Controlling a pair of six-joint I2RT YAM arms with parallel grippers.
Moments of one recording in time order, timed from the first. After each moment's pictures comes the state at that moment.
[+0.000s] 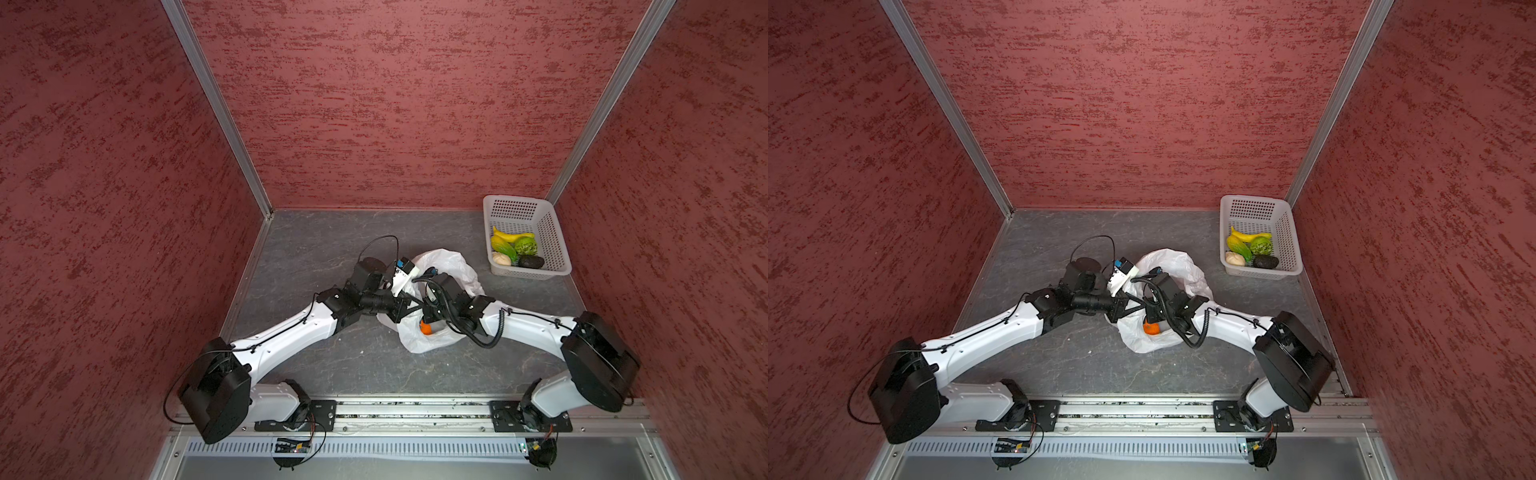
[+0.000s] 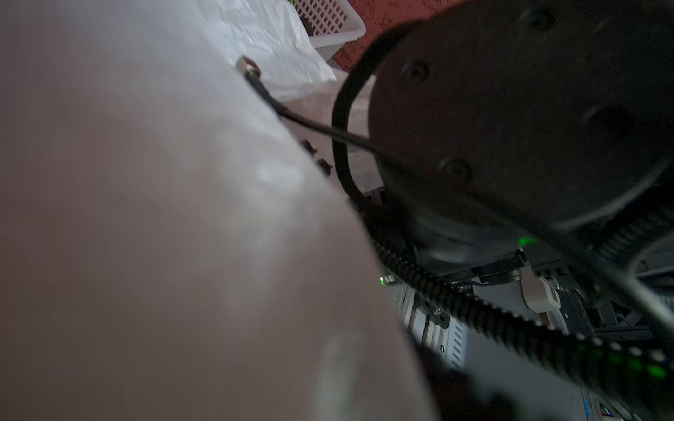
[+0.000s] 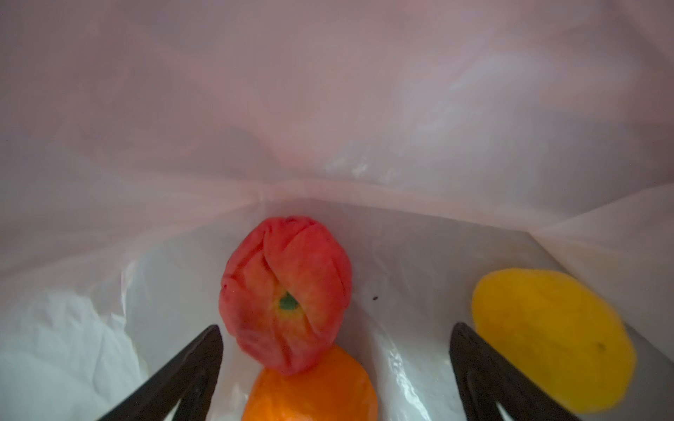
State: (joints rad) left arm -0.72 1.30 0.87 -0.16 0.58 -0.27; right arm 0.75 1.52 0.83 -0.14 -0.01 0.49
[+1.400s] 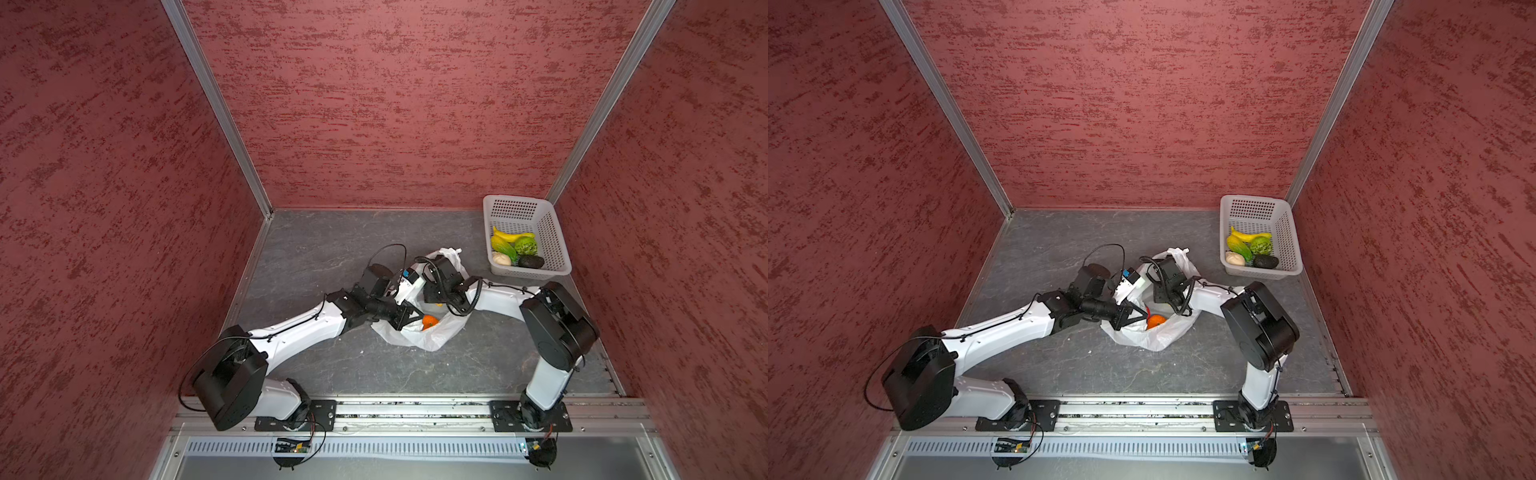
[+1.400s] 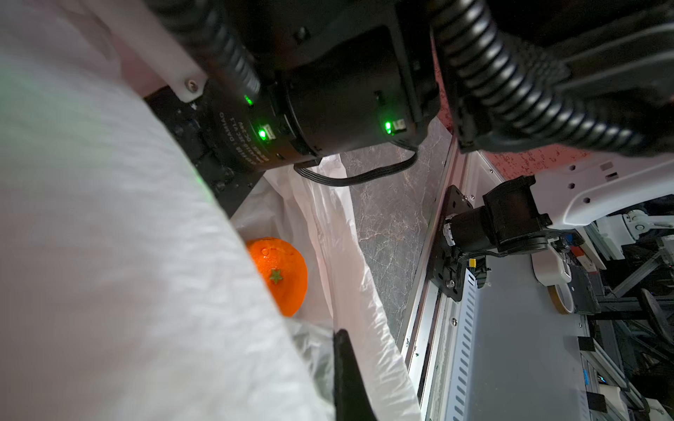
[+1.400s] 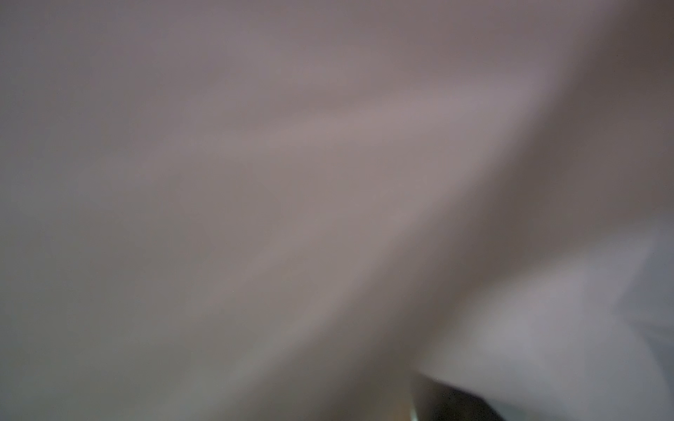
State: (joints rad) left arm -0.75 1.38 0.83 -0.16 0.57 -0.25; right arm 0.59 1.79 0.99 -0.19 0.10 0.54
